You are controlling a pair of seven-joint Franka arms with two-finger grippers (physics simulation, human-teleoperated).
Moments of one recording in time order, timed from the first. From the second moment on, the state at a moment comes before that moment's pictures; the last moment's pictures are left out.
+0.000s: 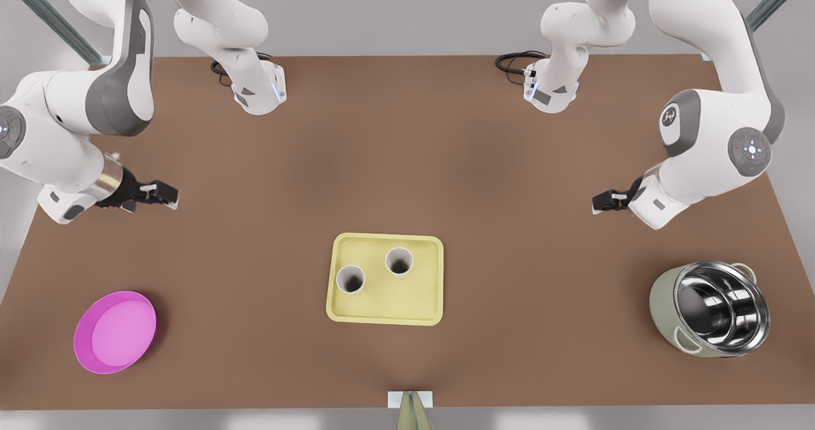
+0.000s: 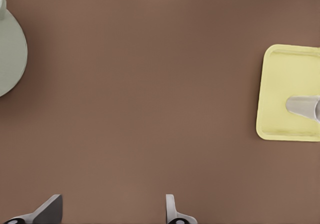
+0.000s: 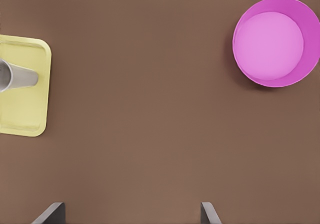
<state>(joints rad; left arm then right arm) -0.13 0.18 0.07 -1.57 -0.13 1.67 -0.04 -0.02 0.17 0.01 -1.47 0.03 1.58 -0.08</state>
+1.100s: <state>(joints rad) -0.71 0.98 0.08 -1.10 -0.04 2.27 -0.58 0.42 0.96 0.02 -1.00 0.07 1.93 0.13</state>
